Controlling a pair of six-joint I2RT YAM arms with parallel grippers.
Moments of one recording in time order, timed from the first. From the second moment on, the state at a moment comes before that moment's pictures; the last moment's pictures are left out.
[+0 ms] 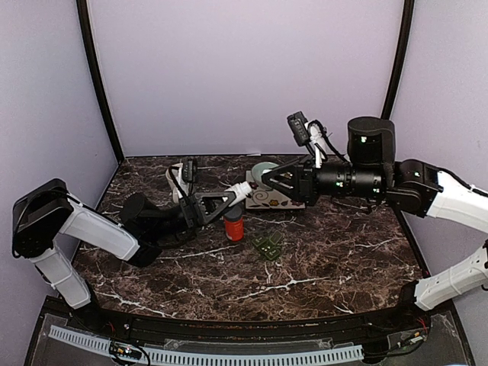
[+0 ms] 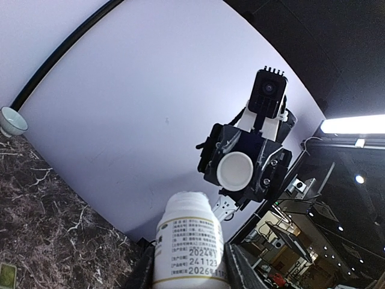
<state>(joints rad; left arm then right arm) -0.87 1.64 0.57 1.50 0.47 -1.03 1.05 1.16 1.15 -0.24 -0.12 0.28</state>
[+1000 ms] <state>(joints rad) -0.78 1.60 0.67 1.50 0.88 -1.23 1.08 1.30 1.38 -0.51 -0.27 0.21</state>
